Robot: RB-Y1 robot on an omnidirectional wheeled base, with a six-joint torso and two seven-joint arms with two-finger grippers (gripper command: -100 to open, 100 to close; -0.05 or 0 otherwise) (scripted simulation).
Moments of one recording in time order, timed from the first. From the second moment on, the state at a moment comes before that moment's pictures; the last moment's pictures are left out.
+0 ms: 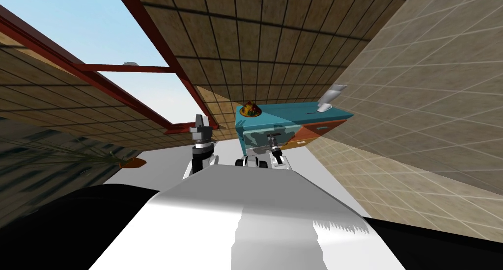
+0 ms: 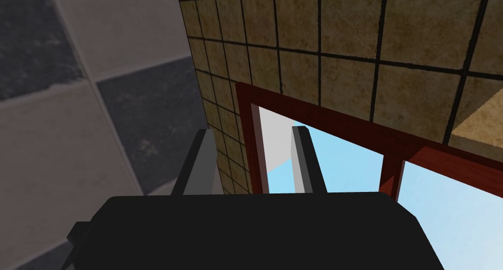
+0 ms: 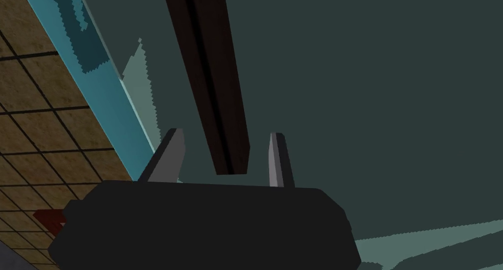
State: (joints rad) left arm 0.55 0.03 0.05 -2.31 -0.08 -0.63 0.04; right arm 0.15 -0.02 -0.06 -1.35 0.63 -0.53 2.35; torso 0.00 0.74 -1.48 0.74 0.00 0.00
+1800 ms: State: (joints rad) left arm 0.55 0.03 0.05 -2.31 -0.08 -0.63 0.04; right arm 0.08 -0.11 -0.01 -1.45 0.66 -0.34 2.22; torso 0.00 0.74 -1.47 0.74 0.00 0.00
